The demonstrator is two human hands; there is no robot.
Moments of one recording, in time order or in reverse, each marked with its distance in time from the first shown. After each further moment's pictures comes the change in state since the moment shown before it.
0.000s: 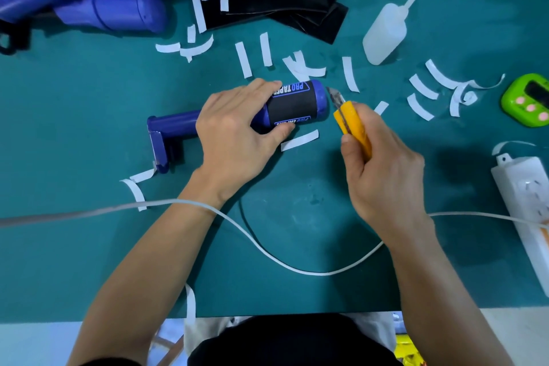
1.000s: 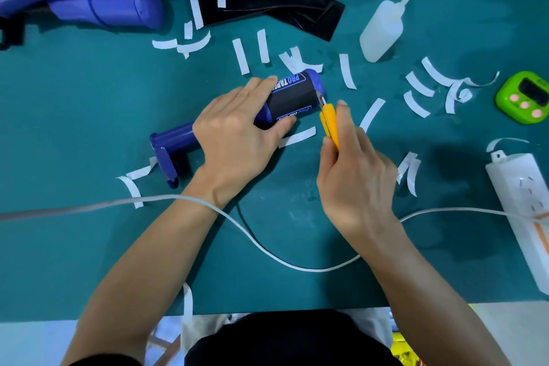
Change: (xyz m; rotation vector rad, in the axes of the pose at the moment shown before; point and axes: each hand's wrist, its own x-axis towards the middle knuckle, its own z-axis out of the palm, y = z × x) left_hand -0.004 0.002 0.013 0.086 0.133 -0.002; right_hand -0.006 -0.023 0.027 -0.203 0.135 -0.093
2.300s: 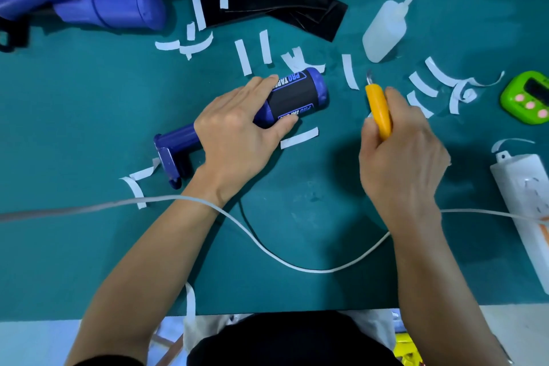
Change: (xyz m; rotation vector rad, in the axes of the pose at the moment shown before) left_hand 0.003 -0.001 -0.004 -0.010 -0.035 -0.009; right_hand 0.024 0.043 -0.012 -0.116 -0.113 0.316
